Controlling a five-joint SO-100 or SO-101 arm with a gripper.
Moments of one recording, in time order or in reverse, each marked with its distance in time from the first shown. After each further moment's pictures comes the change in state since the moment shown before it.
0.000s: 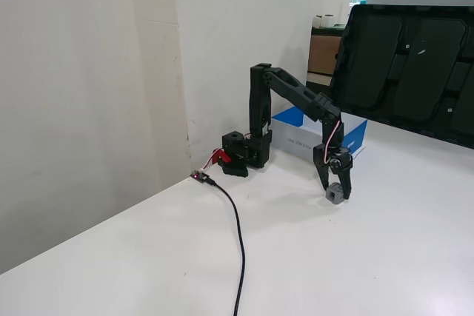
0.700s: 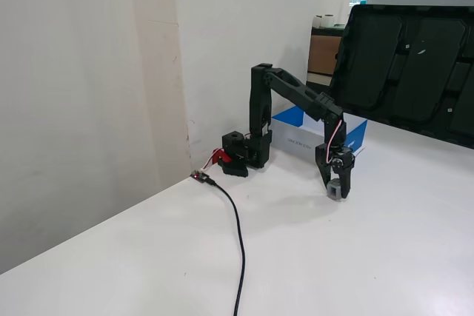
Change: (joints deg) arm -0.1 0.0 -3.8 2.5 -0.5
